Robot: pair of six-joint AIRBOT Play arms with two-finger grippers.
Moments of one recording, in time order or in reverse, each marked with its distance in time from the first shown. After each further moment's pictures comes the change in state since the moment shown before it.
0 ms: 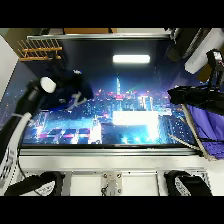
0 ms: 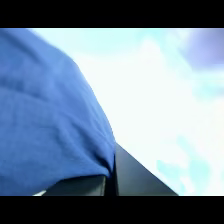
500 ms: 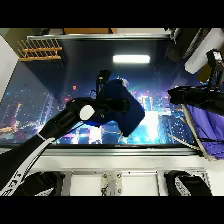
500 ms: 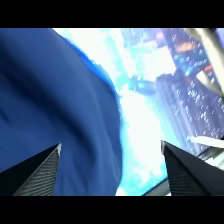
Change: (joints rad) left arm -0.394 0.034 -0.046 0.001 0.061 -0.057; right arm 0.000 0.000 0.000 0.000 0.000 0.000
